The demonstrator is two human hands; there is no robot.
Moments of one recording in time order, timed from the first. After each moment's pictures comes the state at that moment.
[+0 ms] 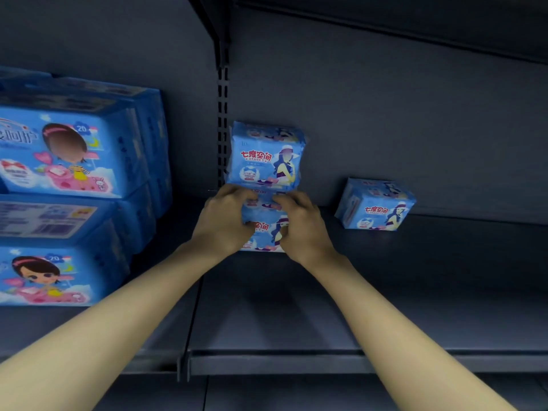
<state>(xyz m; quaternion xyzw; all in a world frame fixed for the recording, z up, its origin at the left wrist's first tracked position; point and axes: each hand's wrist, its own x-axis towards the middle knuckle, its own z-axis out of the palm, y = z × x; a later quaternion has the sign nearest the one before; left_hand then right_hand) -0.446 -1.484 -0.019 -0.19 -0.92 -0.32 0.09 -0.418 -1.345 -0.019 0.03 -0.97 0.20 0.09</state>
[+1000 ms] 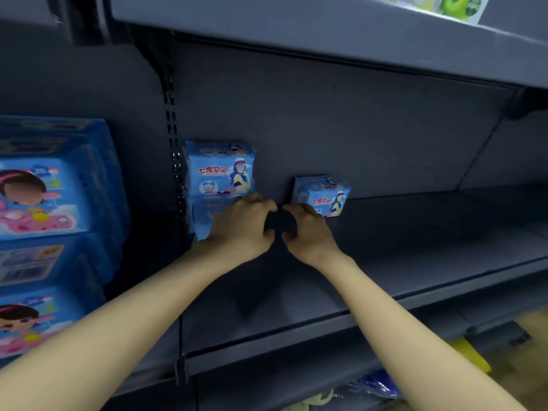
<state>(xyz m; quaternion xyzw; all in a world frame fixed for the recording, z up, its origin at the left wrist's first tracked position) -0.410 -1.444 0.025 -0.36 -0.91 -0.19 0.05 -0.366 -1.310 -0.003 -0.13 -0.96 0.24 0.10</state>
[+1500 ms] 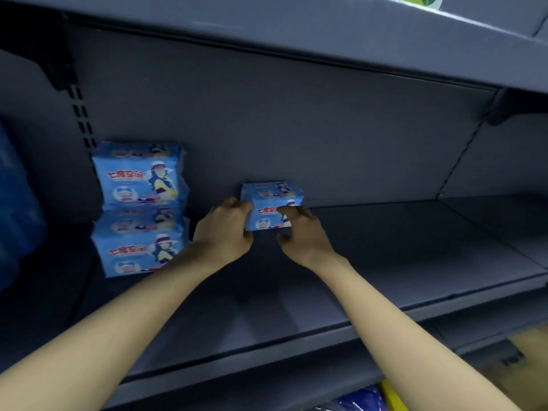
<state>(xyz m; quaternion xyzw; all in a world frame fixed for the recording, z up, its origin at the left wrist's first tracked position) -0.414 -1.327 0.005 -0.29 -0.94 -0.19 0.06 -0.359 -1.182 -0.005 -0.11 -0.96 0.23 0.10</state>
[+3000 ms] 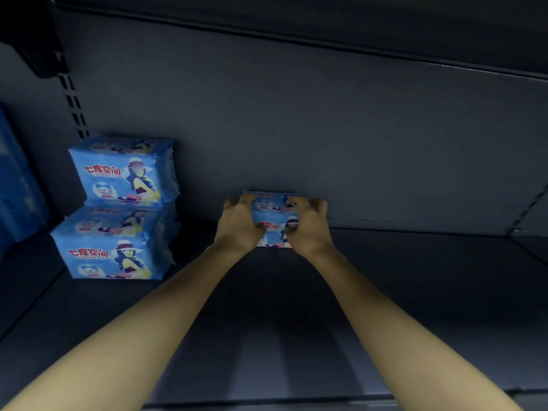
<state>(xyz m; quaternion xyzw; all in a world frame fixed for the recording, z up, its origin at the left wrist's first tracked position) -0.476 -1.244 -0.033 -0.12 -0.91 -0.38 0.09 -0.435 -1.118 -0.019 -0.07 -0.93 0.34 0.11</state>
